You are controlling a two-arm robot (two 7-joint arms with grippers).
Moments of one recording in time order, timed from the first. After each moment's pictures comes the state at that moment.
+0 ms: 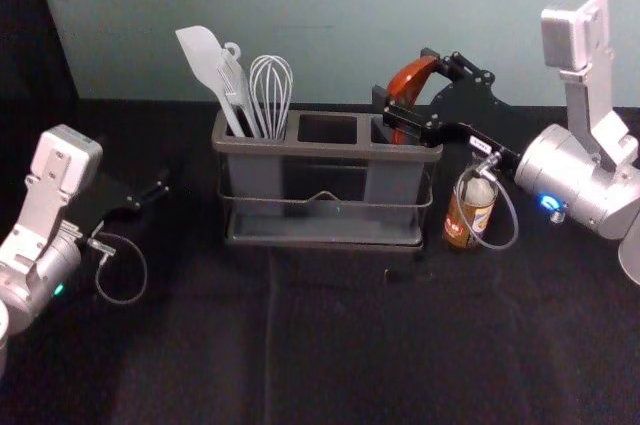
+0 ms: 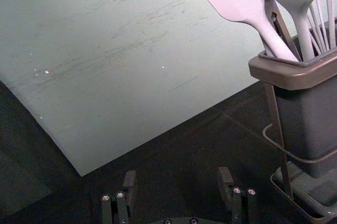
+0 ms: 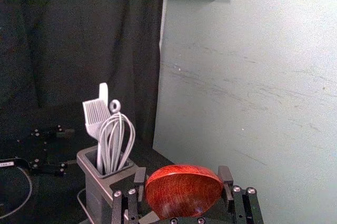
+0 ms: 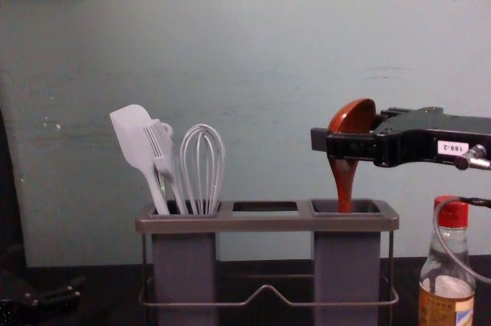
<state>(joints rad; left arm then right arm) -0.20 0.60 0.45 -1.41 -0.25 -0.12 0.03 0.32 0.41 -0.32 -1.63 0.31 0.13 0.44</state>
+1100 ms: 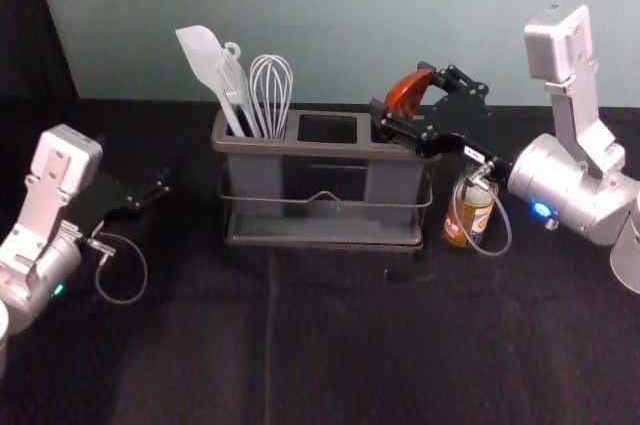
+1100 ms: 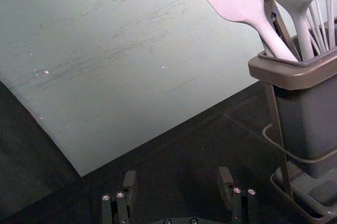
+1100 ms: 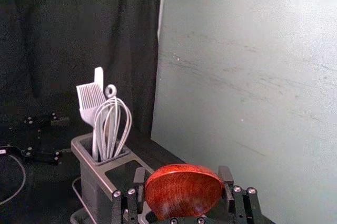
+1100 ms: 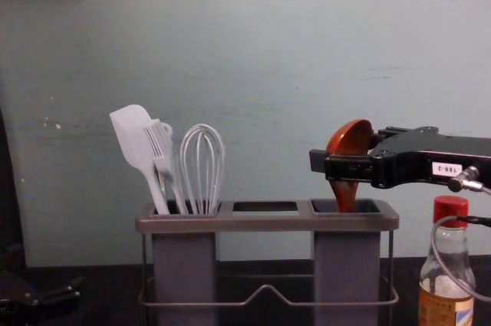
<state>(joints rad) -0.20 0.60 0.45 -1.41 -0.25 -0.12 0.03 0.34 0.43 -0.36 -1.59 0.31 0.12 0.42</state>
